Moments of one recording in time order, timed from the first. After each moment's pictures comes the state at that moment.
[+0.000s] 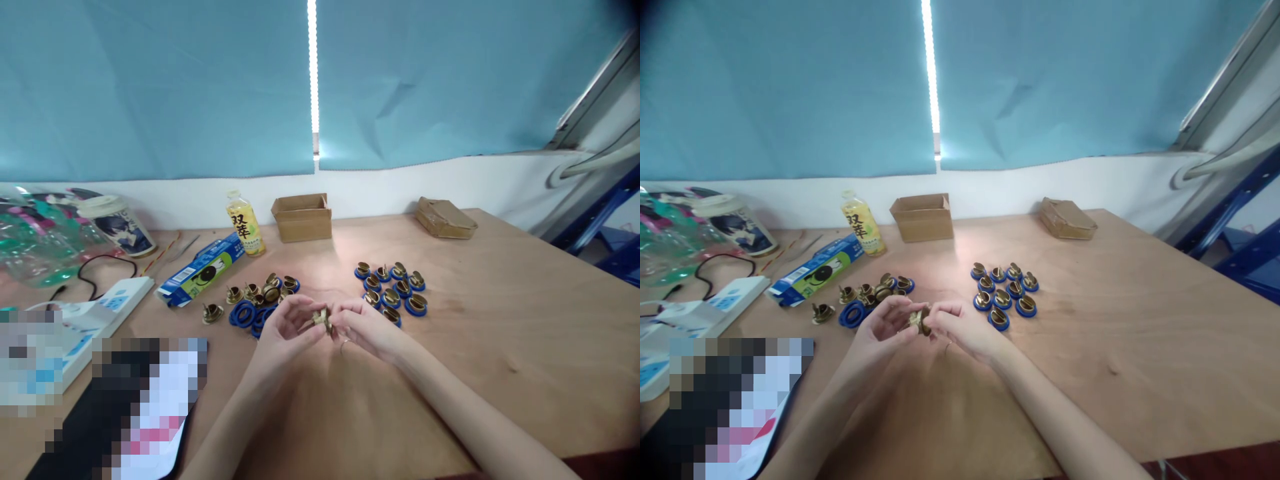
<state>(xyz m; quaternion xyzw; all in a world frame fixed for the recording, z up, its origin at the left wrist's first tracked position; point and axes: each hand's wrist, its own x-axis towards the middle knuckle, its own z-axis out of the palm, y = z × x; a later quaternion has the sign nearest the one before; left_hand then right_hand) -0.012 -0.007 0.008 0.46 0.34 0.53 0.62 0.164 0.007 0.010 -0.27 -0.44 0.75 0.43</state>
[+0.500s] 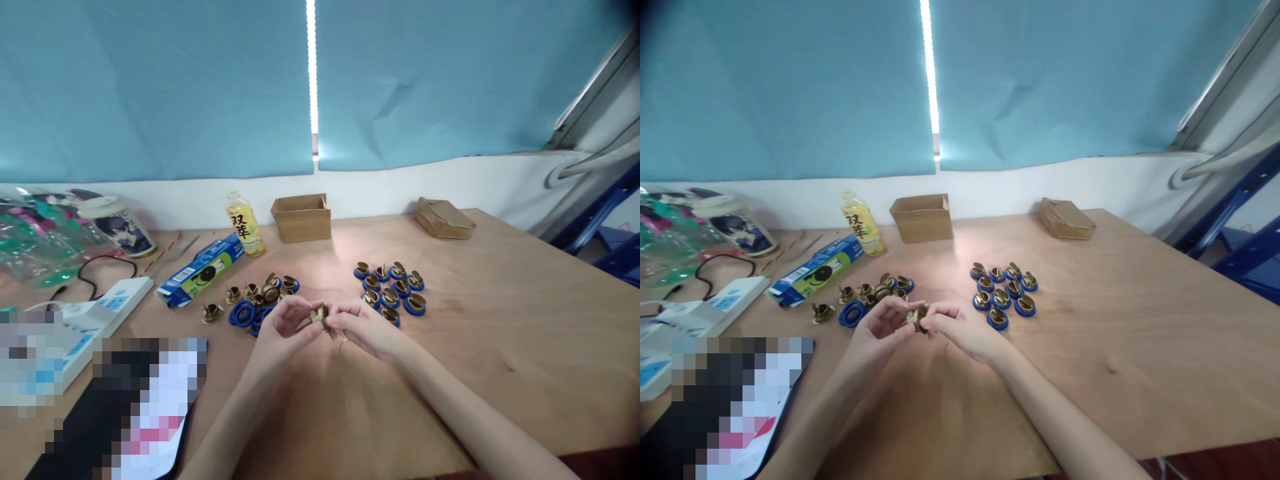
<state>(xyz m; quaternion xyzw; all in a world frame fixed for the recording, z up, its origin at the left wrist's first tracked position) -0.013 -0.007 0.009 0.47 0.32 0.54 0.62 0.167 0.007 0.009 -0.28 -0.52 0.69 0.42</state>
